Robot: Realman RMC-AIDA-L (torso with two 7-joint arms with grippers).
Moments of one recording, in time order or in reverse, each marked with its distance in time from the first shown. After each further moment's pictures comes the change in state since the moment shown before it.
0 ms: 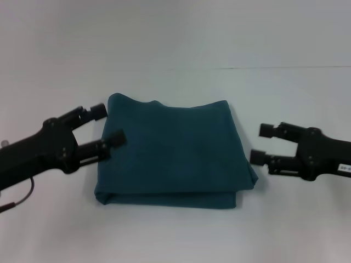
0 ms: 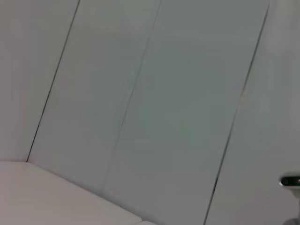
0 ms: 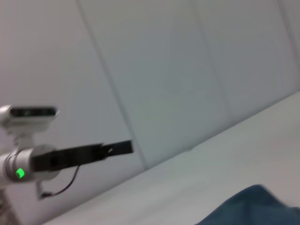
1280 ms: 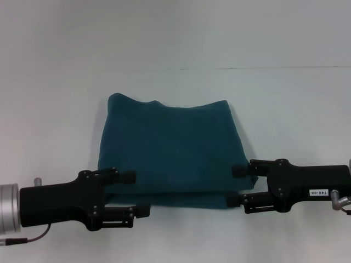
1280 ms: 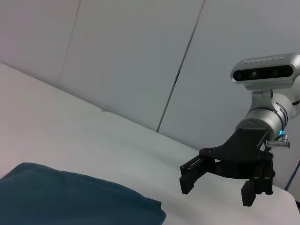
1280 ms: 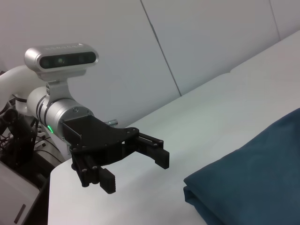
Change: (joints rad) left arm -0.036 0.003 0.071 0.002 0.304 -0.005 0.010; right arm 0.063 0.023 -0.093 -0.011 -0.174 0.024 0.104
